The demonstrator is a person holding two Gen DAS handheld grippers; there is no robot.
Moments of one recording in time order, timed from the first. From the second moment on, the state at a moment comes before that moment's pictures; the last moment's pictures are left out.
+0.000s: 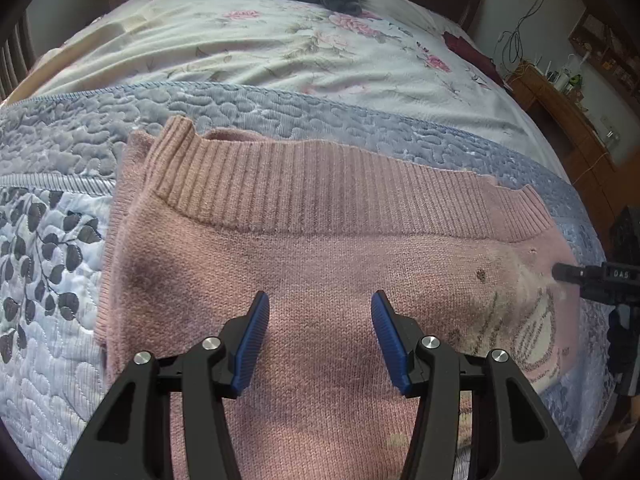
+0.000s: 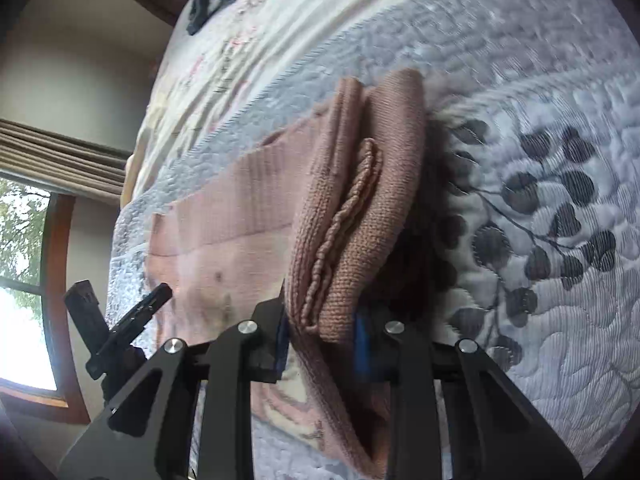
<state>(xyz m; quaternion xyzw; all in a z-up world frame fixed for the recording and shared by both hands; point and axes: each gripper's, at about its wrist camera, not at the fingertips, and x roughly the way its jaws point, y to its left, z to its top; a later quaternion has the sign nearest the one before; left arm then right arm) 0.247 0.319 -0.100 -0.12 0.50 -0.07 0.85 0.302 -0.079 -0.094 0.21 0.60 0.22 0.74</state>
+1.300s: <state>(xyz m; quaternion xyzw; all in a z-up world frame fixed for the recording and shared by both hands) 0.245 0.361 -0.095 -0.34 0.46 -0.16 0.80 0.282 0.076 -0.005 0.06 0.59 0.31 0.75</state>
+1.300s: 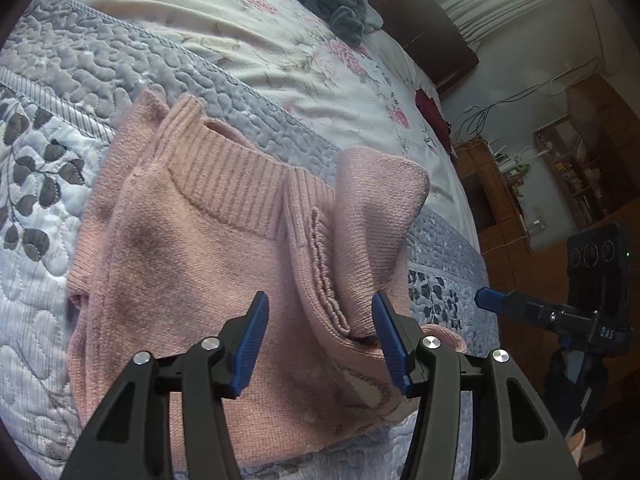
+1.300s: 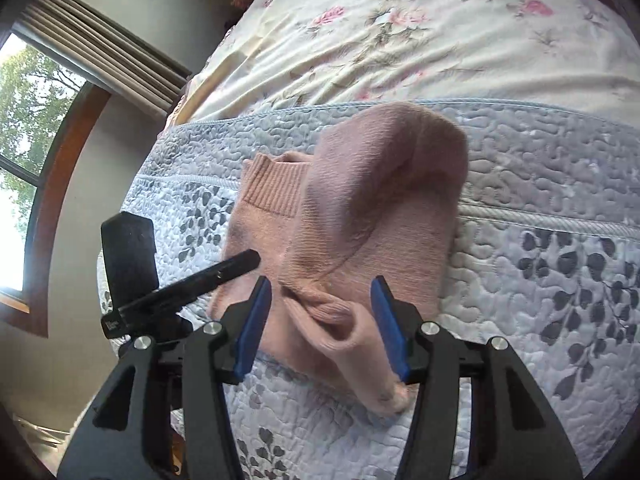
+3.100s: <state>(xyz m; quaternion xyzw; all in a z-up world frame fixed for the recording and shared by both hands) 0.250 0.467 -0.122 -0.36 0.45 -0.14 0.80 0.212 0.044 -0.108 0.07 0.64 0.29 0.71</state>
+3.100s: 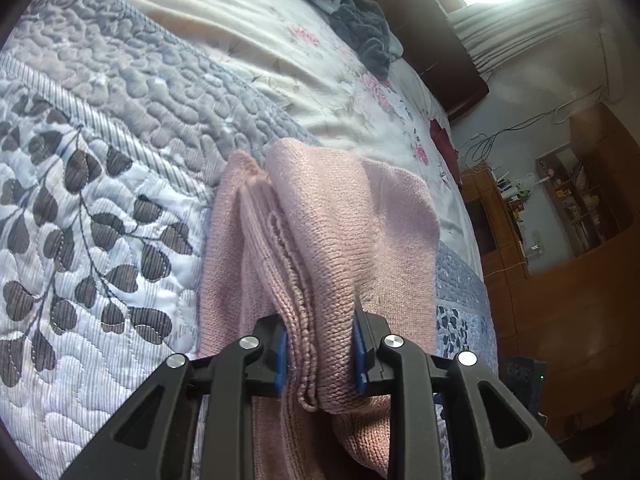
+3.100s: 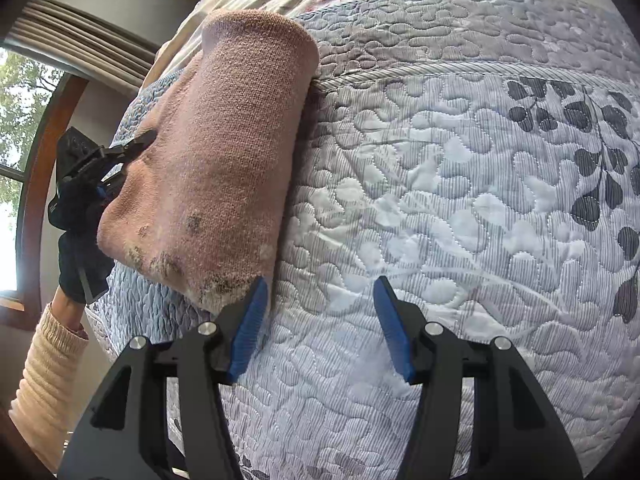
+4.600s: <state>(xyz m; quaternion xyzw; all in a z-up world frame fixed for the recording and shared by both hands) 0.130 0.474 -0.136 -0.37 0.48 -0.12 0.79 0.193 0.128 -0.135 0.12 0.66 0.34 0.66</state>
